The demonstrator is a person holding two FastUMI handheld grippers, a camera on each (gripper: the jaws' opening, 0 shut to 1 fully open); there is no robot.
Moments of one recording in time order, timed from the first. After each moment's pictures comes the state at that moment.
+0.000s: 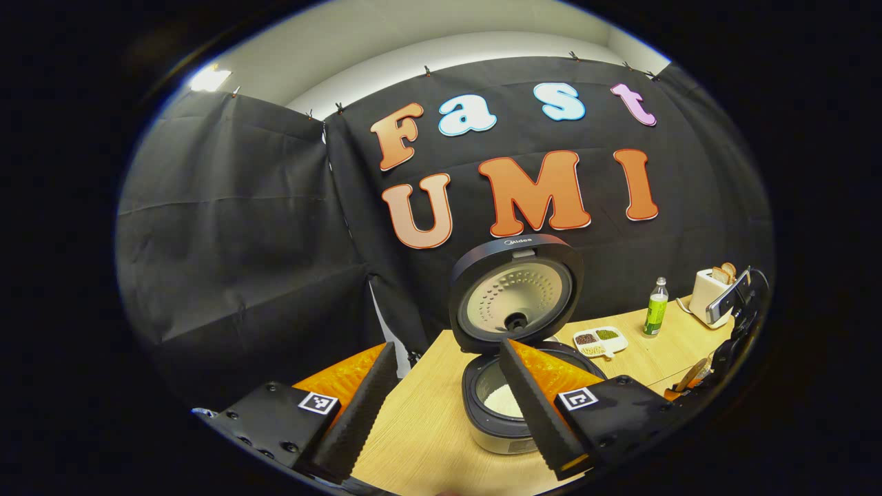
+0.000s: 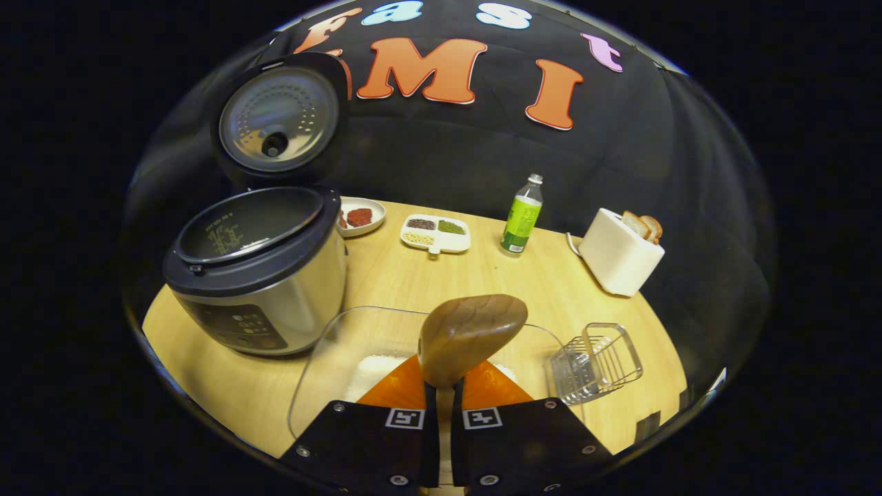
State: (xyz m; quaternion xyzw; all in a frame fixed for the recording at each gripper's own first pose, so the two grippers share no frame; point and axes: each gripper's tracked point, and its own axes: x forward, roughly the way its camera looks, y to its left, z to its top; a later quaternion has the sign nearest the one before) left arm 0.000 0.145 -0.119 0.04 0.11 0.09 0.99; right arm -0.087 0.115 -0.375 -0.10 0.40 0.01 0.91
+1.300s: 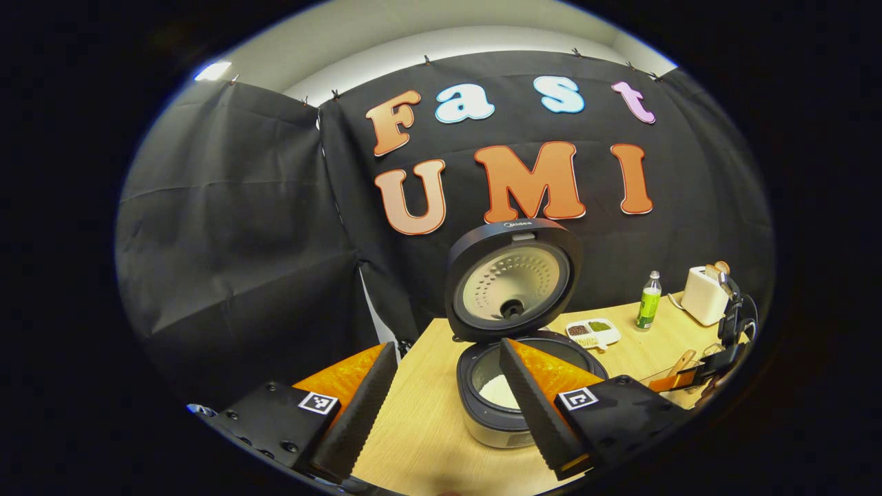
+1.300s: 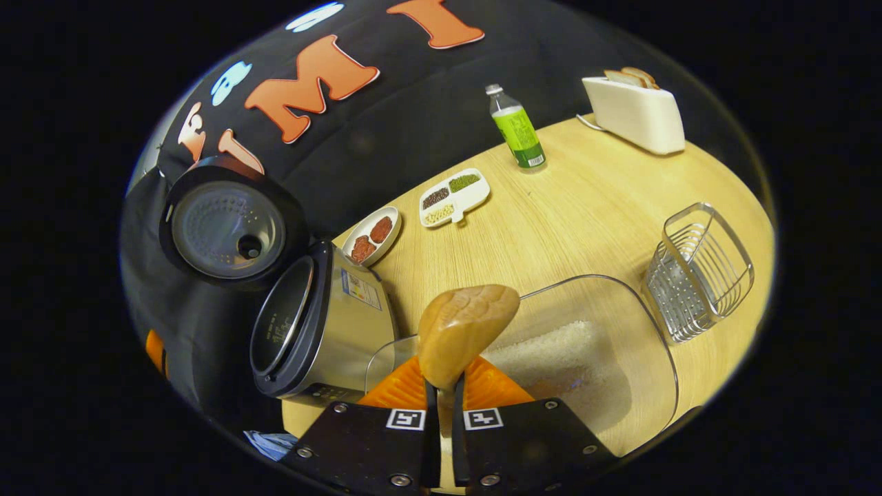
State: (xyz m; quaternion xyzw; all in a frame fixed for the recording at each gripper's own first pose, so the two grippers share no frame) left arm 0.003 0.145 -0.138 0.03 0.14 0.06 0.99; right arm -0.078 0.128 -0.405 0.25 0.50 0.02 0.83
